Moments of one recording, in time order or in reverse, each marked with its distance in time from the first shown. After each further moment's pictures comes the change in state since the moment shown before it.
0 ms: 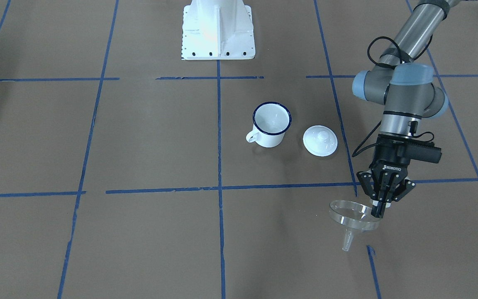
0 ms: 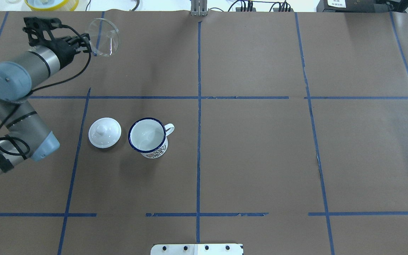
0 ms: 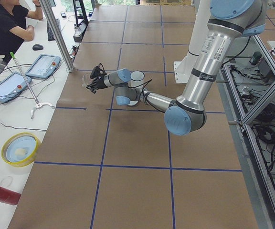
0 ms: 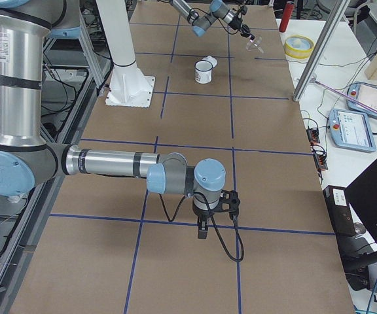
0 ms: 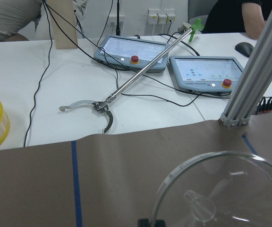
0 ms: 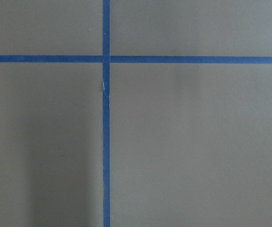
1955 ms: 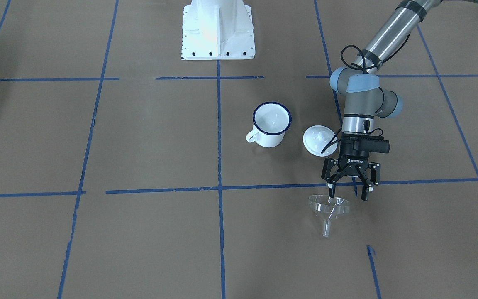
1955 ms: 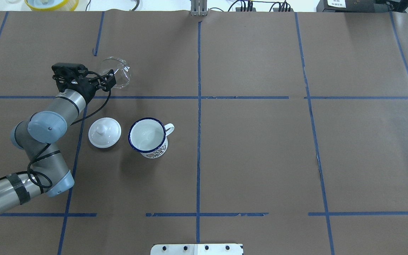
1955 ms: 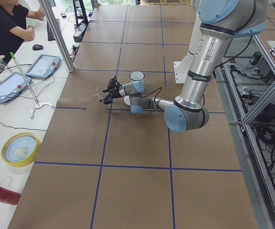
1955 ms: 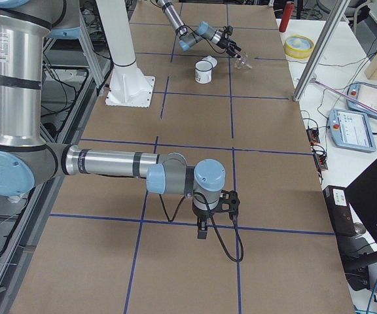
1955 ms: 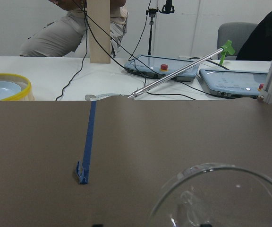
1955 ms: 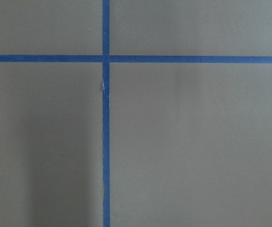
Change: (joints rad) left arm 0.170 0.004 0.089 -0.052 0.213 -0.061; right arm 0.000 -0.001 0.000 0.000 0.000 0.000
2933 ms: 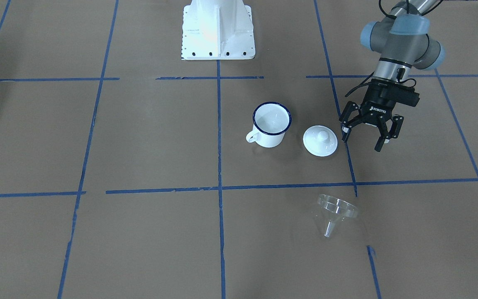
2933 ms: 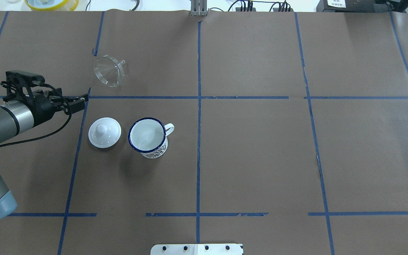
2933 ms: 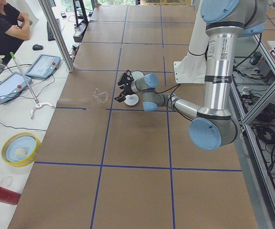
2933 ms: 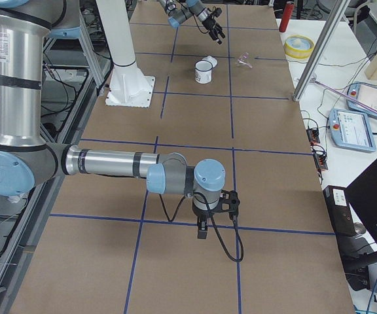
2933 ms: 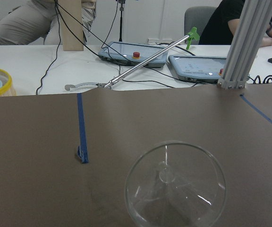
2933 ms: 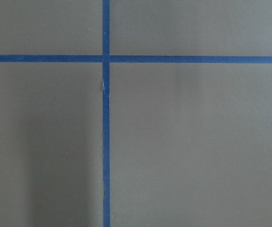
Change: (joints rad) left arm -0.042 0.342 -0.533 0.251 -0.371 0.062; right arm 0.000 0.000 0.000 0.000 0.000 0.000
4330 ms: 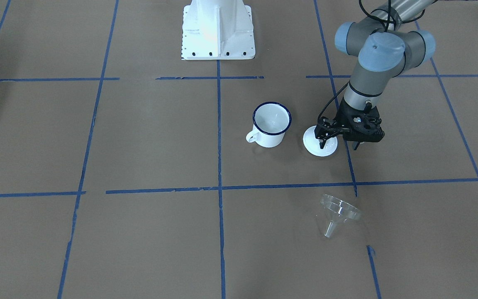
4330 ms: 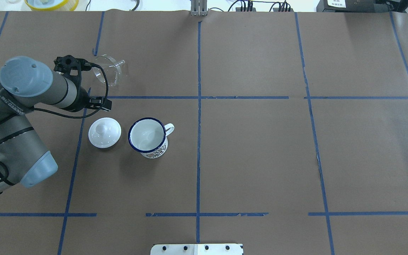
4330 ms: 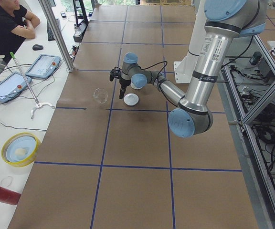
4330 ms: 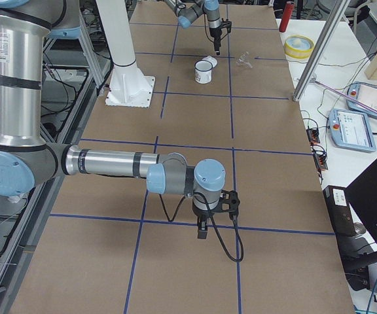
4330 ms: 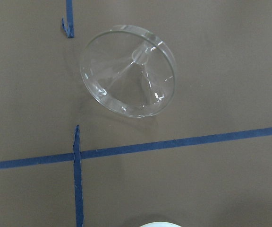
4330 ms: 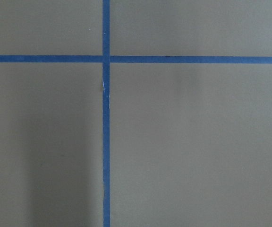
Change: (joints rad) left arm -0.063 -0.272 0.048 0.672 -0.395 -0.065; right arm 0.000 0.000 0.000 0.000 0.000 0.000
